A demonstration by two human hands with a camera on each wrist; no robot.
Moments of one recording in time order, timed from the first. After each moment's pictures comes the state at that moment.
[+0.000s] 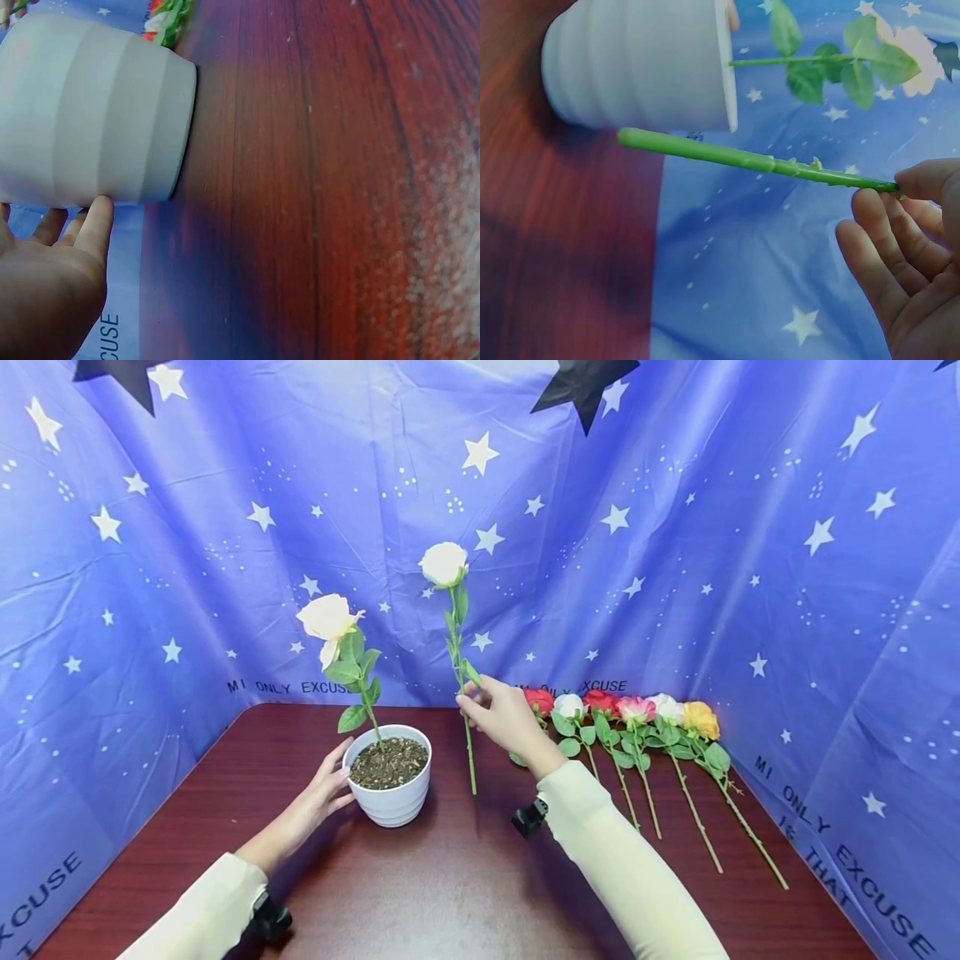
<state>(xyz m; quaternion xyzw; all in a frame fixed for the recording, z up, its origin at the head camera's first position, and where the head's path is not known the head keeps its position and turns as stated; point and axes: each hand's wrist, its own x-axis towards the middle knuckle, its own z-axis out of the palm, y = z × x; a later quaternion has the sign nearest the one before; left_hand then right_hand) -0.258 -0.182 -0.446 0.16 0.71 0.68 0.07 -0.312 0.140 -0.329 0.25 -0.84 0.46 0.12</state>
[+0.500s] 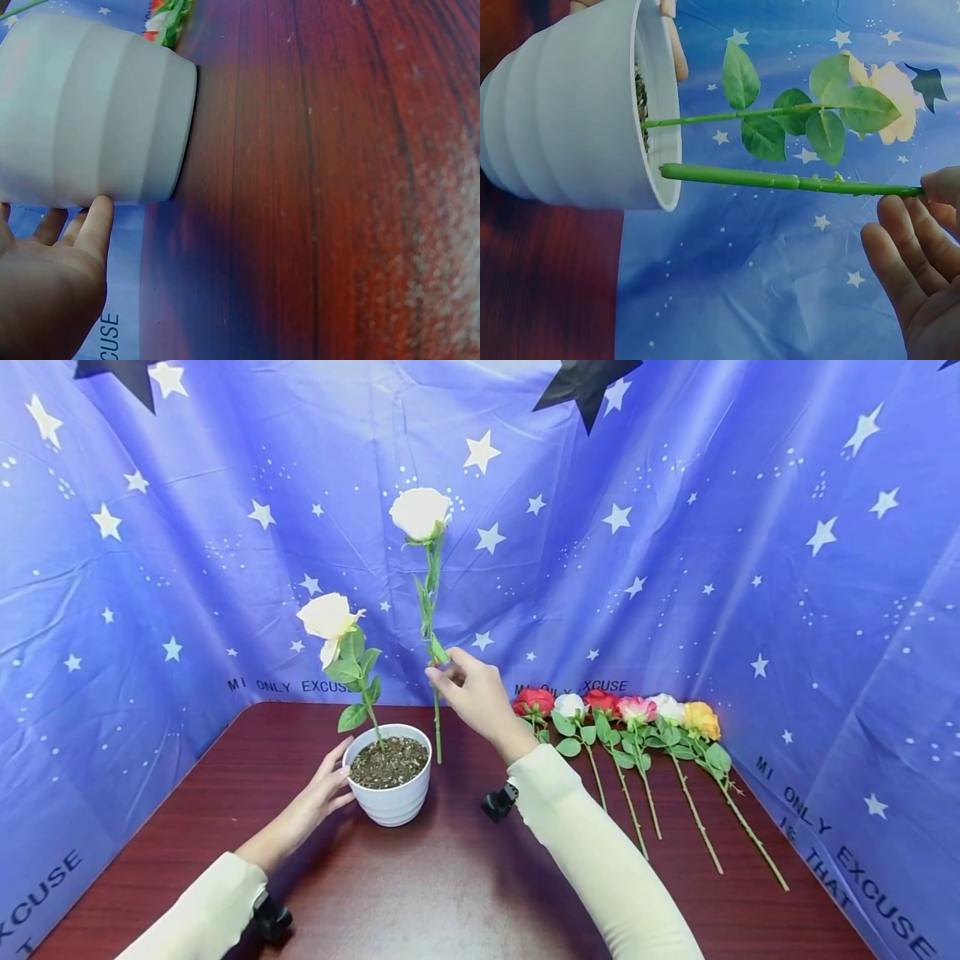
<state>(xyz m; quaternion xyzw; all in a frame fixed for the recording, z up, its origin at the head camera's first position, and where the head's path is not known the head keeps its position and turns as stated) -0.257 -0.183 -0.445 0.16 0.71 0.68 0.06 -0.315 0.099 -0.303 0.31 -0.79 0.48 0.21</state>
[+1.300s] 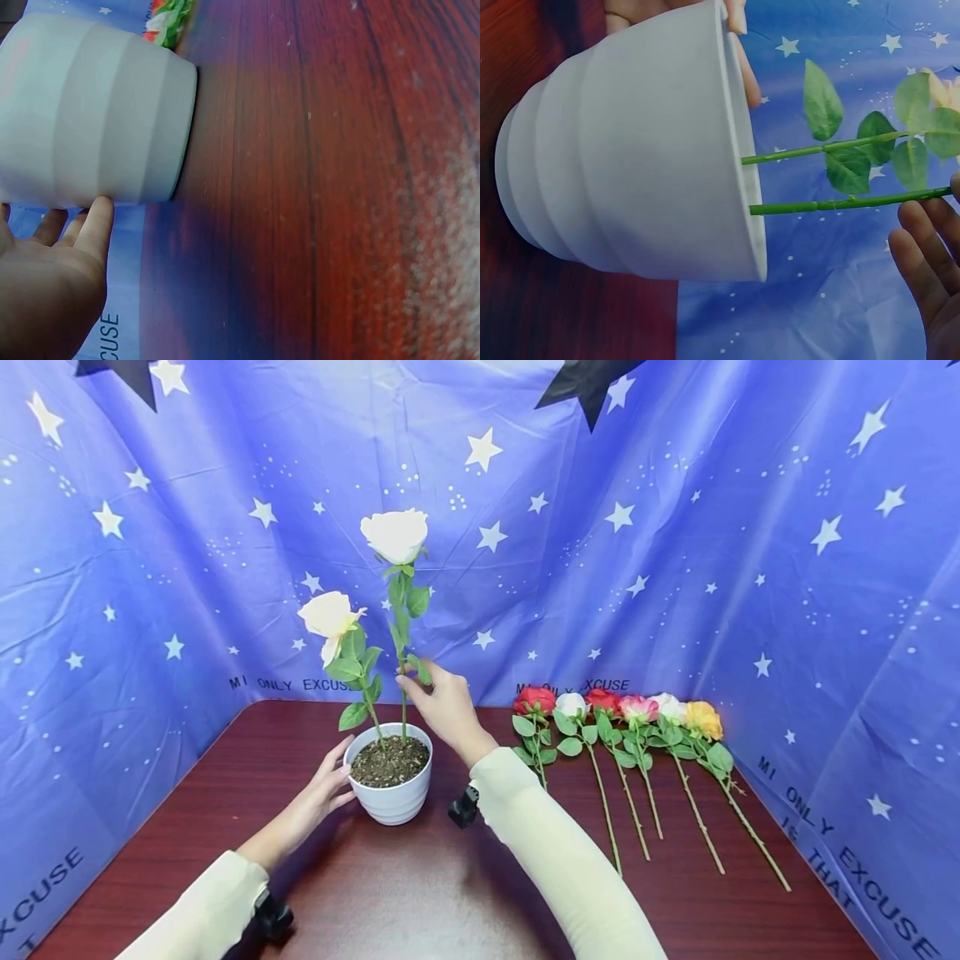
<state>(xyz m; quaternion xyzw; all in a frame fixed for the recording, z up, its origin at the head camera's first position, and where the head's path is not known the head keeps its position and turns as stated) -0.257 -0.183 -0.447 0.16 0.71 0.68 0.06 -0.330 0.051 -0.331 0.28 -0.79 0.50 0.22</state>
